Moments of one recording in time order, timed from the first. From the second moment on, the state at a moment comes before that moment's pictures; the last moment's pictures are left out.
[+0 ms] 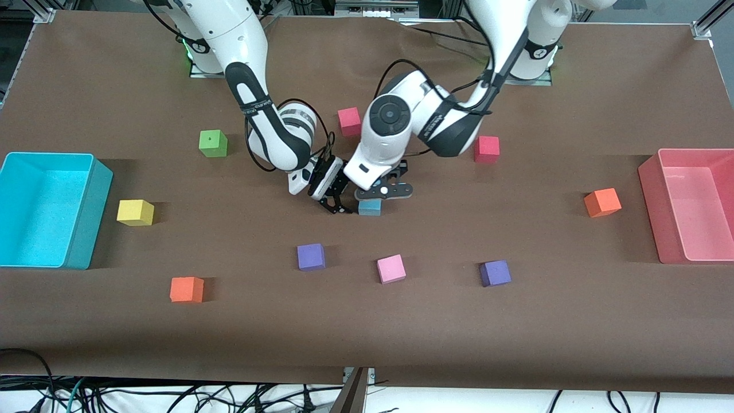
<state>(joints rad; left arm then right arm) -0.71 0.66 -0.05 -1.40 -0.11 2.03 -0.84 0.66 0.69 0.05 -1.88 2.22 2.66 -2.27</state>
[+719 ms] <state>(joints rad) -0.72 0.75 -0.02 -1.34 -0.11 2.07 -0.86 0.66 0.69 0.05 -1.88 2.22 2.66 -2.27</state>
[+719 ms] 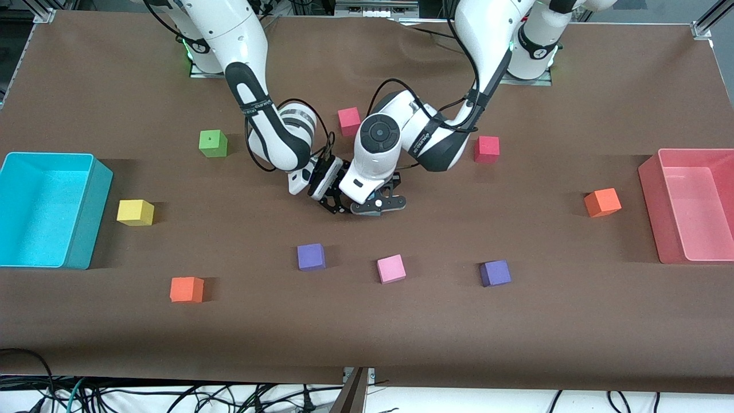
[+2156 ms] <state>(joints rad) -0.73 0.78 -0.01 -1.34 -0.11 2.11 -0.86 0.66 0.69 0.05 -1.88 2.22 2.66 -2.27</state>
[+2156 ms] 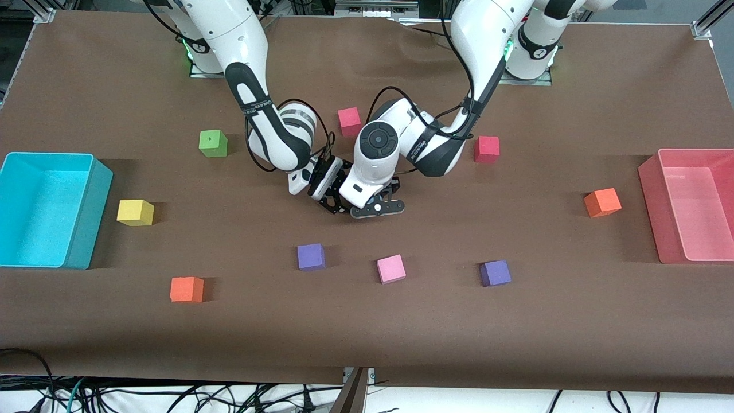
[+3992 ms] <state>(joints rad) -0.14 -0.05 0.01 -1.71 -0.01 1.55 -0.14 0.52 0.31 0.10 -2.24 1.40 2.48 -0.97</state>
